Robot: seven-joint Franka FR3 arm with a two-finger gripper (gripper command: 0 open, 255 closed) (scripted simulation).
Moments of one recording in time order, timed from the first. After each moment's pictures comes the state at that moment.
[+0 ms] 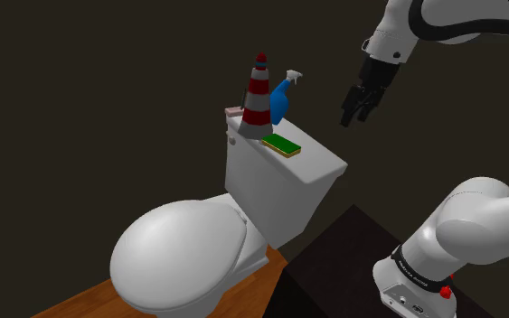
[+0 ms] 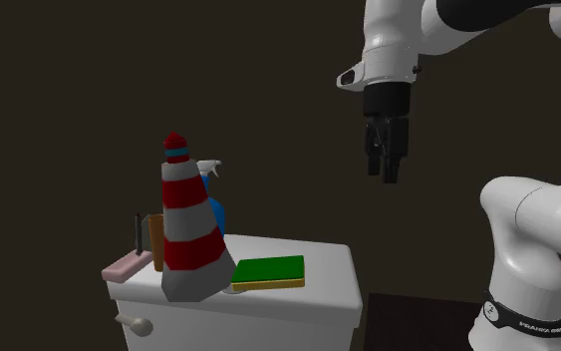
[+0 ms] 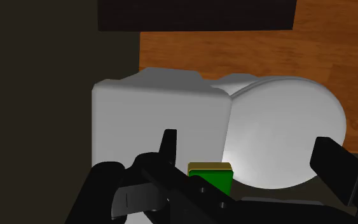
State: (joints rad) arm -0.01 -0.76 -0.01 -2.42 0.09 1.67 0.01
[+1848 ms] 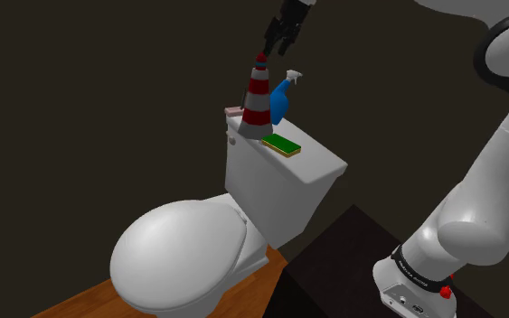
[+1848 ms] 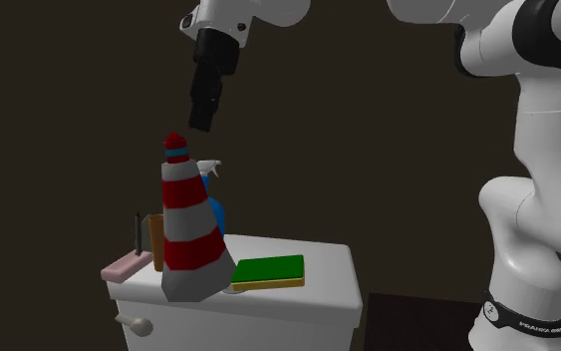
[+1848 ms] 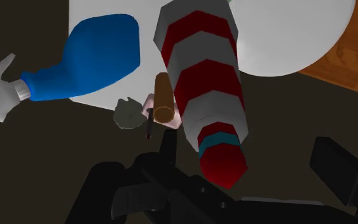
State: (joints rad) arm 0.03 0.12 -0.07 -1.44 0.19 1.80 -0.26
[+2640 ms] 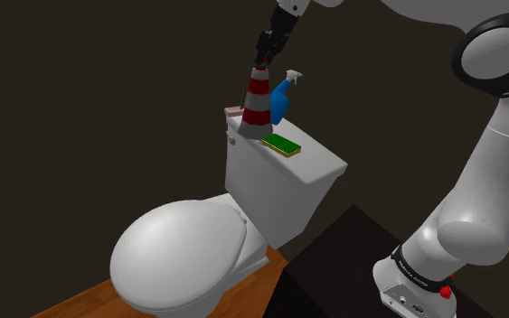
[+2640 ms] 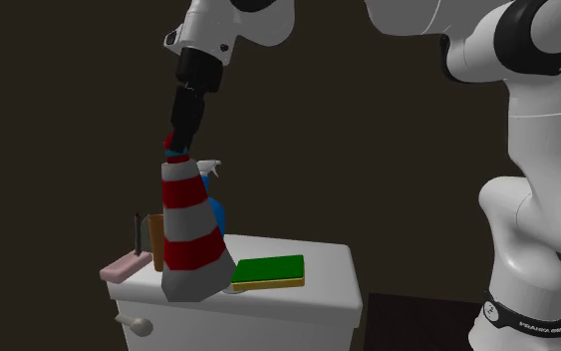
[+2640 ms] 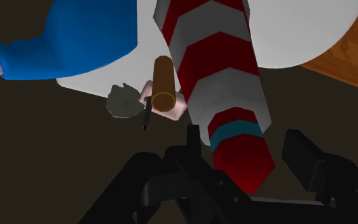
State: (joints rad) arm 0.03 0.20 -0.07 -1.42 0.21 1.89 -0.29
